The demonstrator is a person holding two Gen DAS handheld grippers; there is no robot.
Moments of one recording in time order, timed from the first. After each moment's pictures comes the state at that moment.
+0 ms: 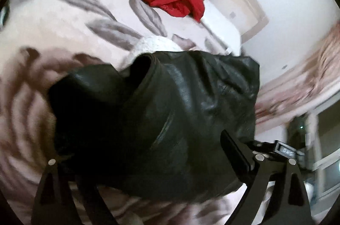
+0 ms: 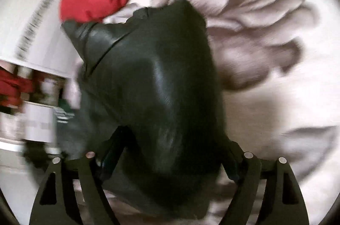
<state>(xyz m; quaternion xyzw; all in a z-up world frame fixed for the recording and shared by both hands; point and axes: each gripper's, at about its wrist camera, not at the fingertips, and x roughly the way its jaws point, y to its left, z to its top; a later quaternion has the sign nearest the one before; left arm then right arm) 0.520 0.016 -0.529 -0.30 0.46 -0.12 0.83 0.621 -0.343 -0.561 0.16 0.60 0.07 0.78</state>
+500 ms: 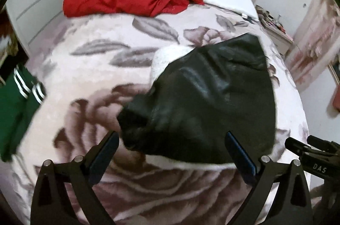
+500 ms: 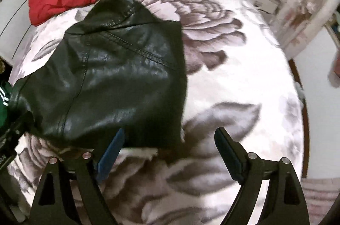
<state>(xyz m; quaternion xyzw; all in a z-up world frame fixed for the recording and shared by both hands) 0.493 -0.013 -0.457 -0.04 0.50 -0.05 0.87 0.507 -0.271 -0.488 0.03 0.58 -0.08 0.81</state>
